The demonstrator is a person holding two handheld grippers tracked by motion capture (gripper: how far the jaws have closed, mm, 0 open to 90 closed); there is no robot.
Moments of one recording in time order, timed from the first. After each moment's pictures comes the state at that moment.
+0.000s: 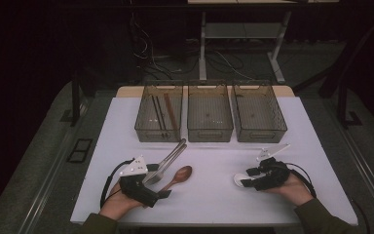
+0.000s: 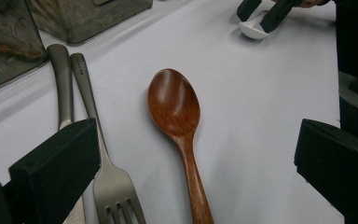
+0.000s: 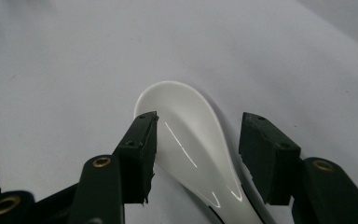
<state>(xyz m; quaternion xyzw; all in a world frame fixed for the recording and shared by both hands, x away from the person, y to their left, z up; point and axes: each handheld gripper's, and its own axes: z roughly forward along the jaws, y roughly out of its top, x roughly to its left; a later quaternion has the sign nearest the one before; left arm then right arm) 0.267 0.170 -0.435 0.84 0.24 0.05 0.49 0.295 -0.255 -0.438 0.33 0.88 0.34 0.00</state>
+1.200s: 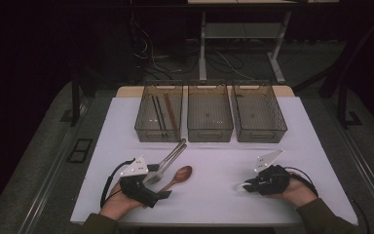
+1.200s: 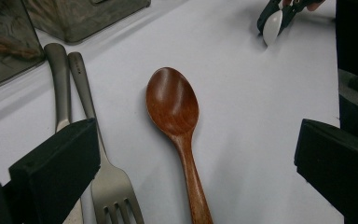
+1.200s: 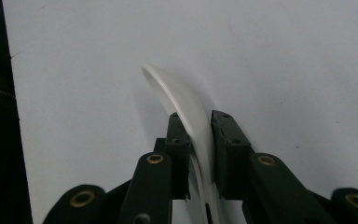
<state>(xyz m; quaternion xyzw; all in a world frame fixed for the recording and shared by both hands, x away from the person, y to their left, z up) 0.266 0.169 -0.436 0.84 0.24 0.05 0.49 0.284 -0.252 -0.438 0.23 0.93 0.31 0.00</state>
